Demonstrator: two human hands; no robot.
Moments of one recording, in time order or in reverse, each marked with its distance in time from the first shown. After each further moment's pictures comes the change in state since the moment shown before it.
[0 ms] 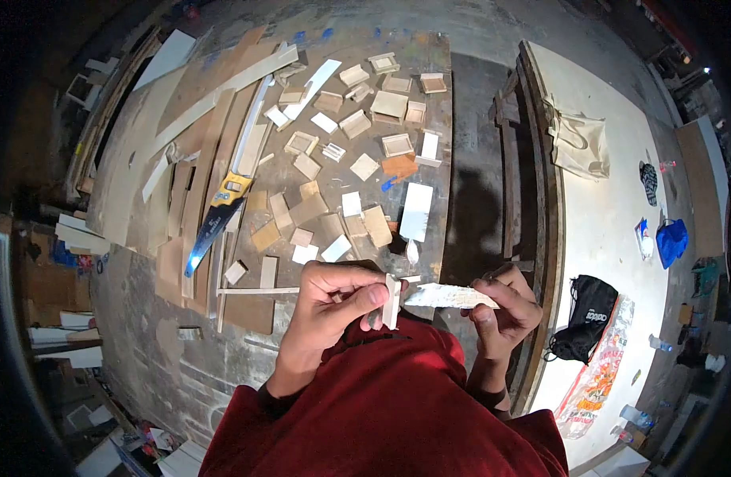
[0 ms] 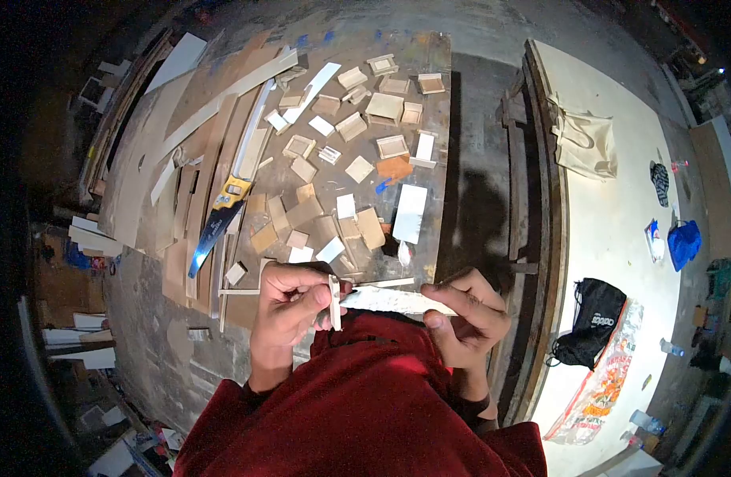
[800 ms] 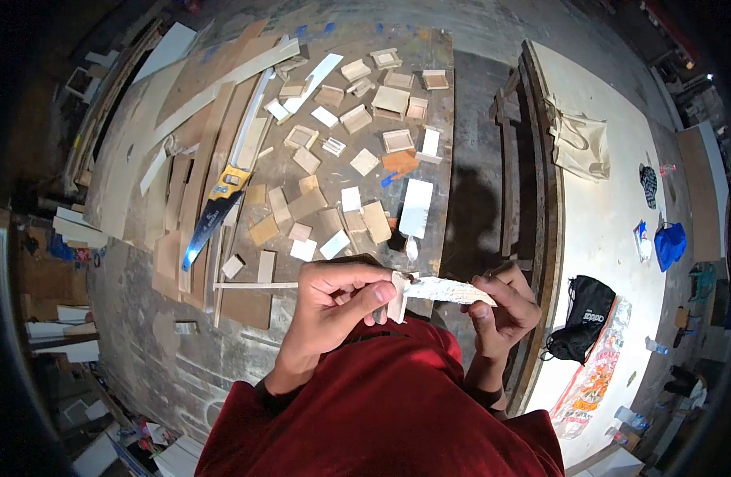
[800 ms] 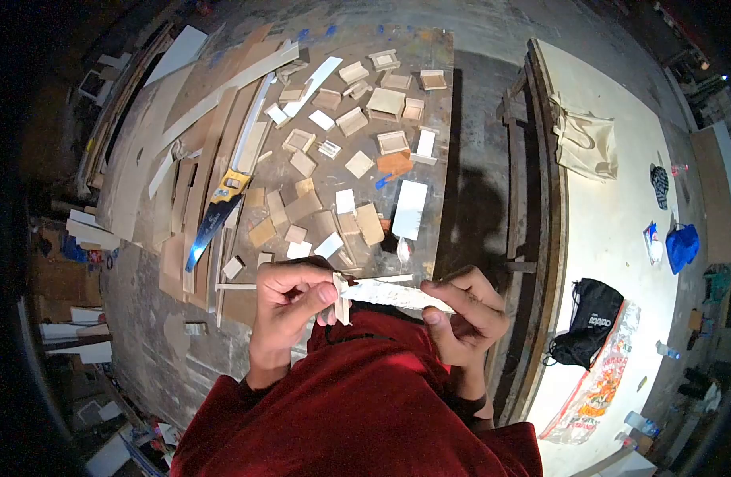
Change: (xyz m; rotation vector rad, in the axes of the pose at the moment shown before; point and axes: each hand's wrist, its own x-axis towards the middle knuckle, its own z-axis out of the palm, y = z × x) left_hand -0.002 -0.001 0.002 0.182 0.024 0.085; right_hand 0.002 0.002 0.003 -0.036 -0.003 -0.028
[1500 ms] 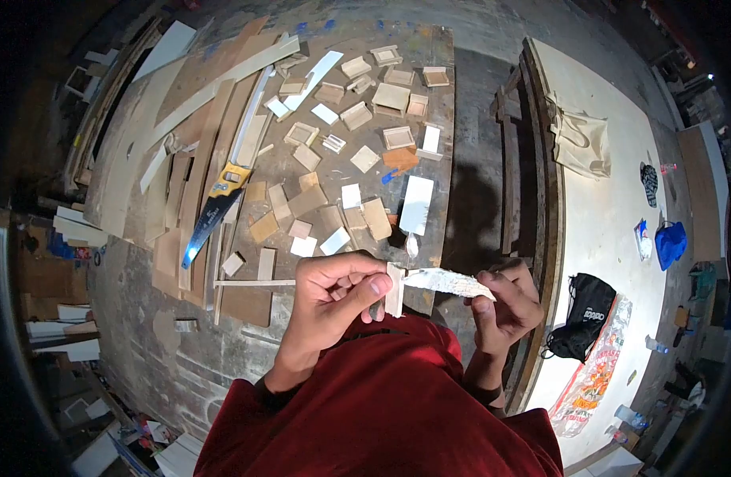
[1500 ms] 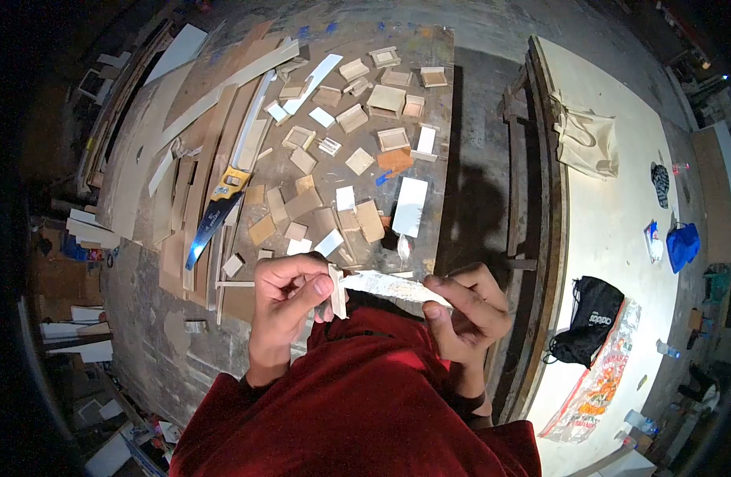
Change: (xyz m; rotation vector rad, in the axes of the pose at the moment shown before) left_hand -0.001 -0.001 0.001 -0.052 0.046 -0.034; right_hand 0.003 0.000 0.003 -0.068 0.049 -0.082
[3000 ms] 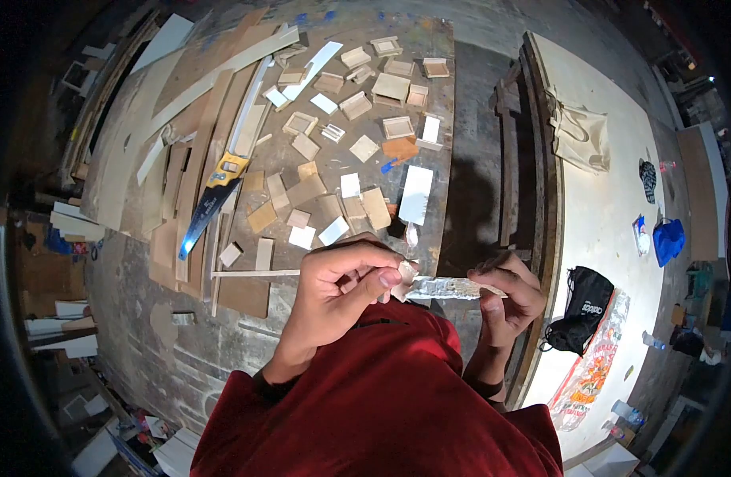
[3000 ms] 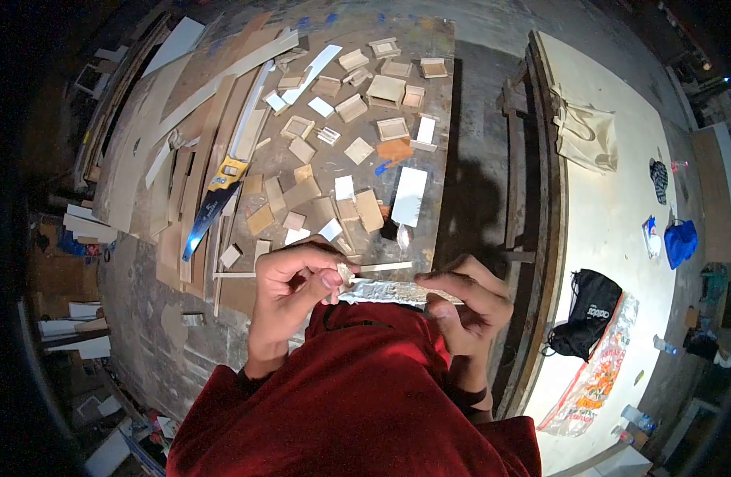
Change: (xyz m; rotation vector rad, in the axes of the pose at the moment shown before) left_hand -0.002 0.003 0.003 0.131 -0.058 0.066; right_hand 0.006 -0.011 -0.001 0.056 -0.130 0.026
